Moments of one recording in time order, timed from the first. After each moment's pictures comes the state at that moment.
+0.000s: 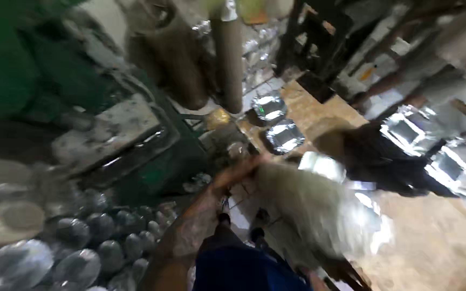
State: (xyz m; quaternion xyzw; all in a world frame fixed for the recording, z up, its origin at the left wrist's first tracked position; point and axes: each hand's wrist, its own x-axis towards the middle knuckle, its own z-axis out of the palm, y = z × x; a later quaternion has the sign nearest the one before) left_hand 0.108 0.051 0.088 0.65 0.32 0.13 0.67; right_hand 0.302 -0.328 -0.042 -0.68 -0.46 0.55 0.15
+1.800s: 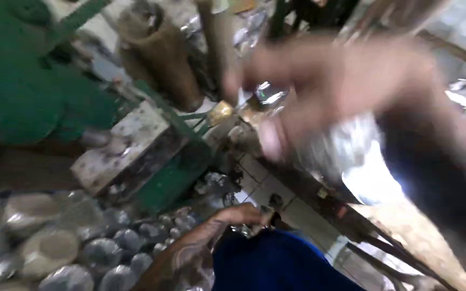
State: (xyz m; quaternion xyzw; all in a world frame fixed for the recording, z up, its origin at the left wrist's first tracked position) left_hand 0.012 -0.025 0.010 0.66 0.26 -0.20 0.68; right_hand 0.313 0.017 0.275 -0.35 -0.84 0.35 0.21
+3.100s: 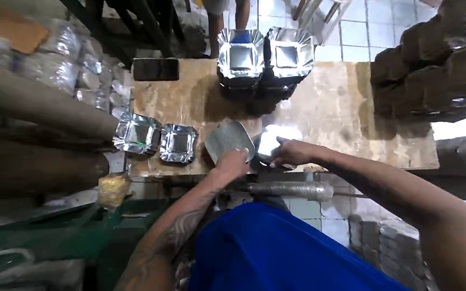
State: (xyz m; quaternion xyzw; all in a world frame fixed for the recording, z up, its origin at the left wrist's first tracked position) left_hand 0.344 0.001 0.017 0.93 0.03 -0.29 0.21; right_hand 0.470 -0.215 0.034 -0.76 -0.47 0.45 0.08
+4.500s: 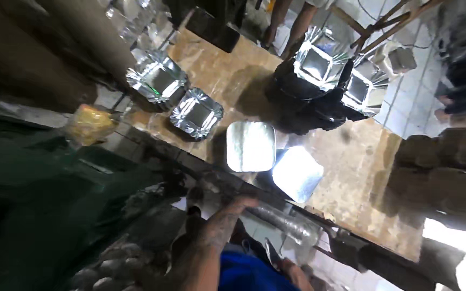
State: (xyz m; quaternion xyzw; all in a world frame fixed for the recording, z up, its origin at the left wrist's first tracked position) left_hand 0.295 -0.119 -0.187 0.72 0.17 -0.42 0.52; right_hand 0.255 -0.426 -0.082 -0.80 -0.26 0.53 0.10
